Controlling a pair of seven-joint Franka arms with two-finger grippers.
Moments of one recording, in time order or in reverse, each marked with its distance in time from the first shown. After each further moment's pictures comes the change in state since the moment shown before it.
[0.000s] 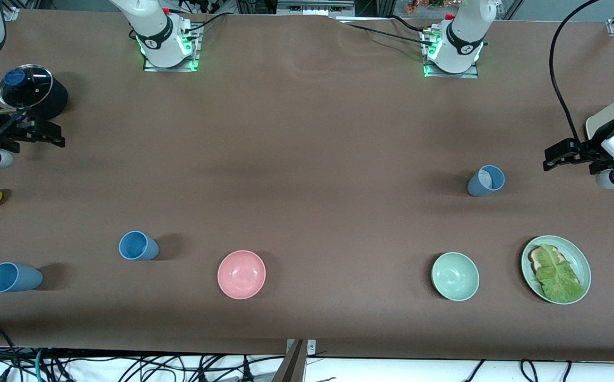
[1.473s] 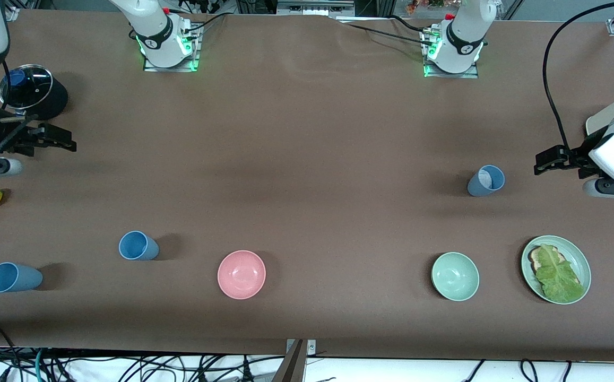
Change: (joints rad) left arm 0.003 0.043 -0.006 -0.001 -0.015 -0.002 0.000; right arm 0.000 0.009 0.004 0.007 0.061 -0.018 0.060
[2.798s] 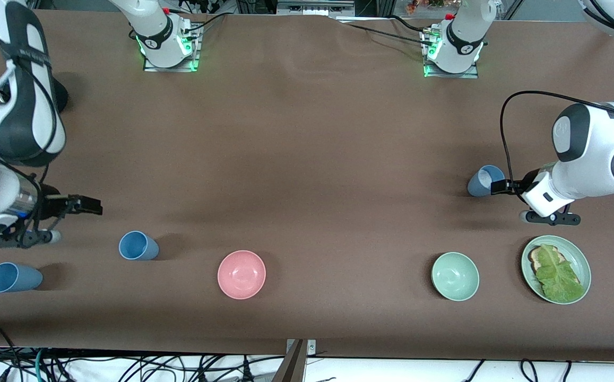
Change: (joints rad) left arm 0.045 0.108 0.005 -0.373 -0.001 0.380 0.033; right arm -0.006 0.374 -0.002 0.107 0.000 0.353 -0.010
